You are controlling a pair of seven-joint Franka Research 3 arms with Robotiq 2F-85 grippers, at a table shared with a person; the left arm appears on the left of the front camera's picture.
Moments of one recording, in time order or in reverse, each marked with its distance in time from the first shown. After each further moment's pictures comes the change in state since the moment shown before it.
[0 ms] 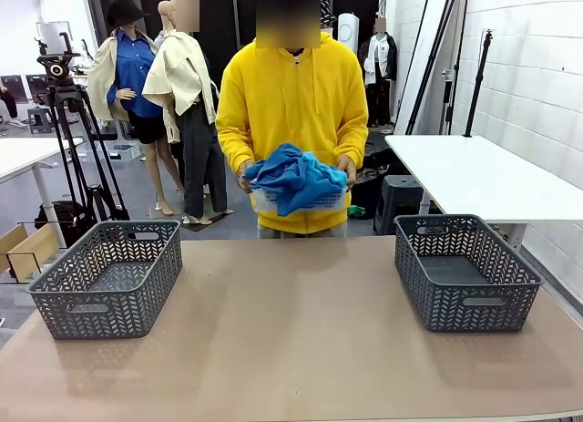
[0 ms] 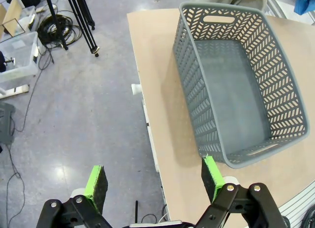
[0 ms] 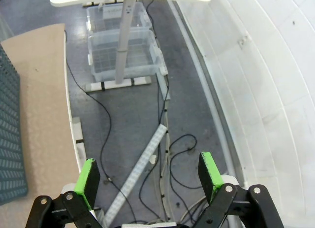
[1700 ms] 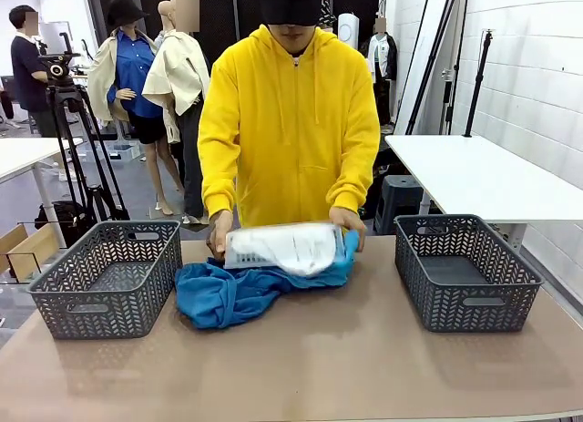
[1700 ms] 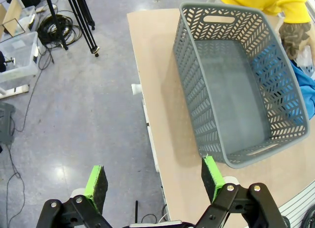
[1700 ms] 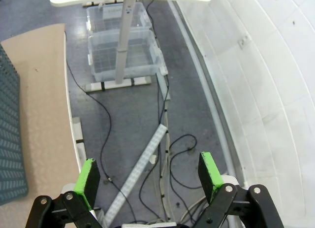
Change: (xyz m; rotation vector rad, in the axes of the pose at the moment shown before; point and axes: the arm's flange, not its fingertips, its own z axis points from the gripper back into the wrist) left arm 0.000 0.000 0.000 0.000 0.000 0.000; right arm 0.000 0.000 0.000 0.000 0.000 0.000
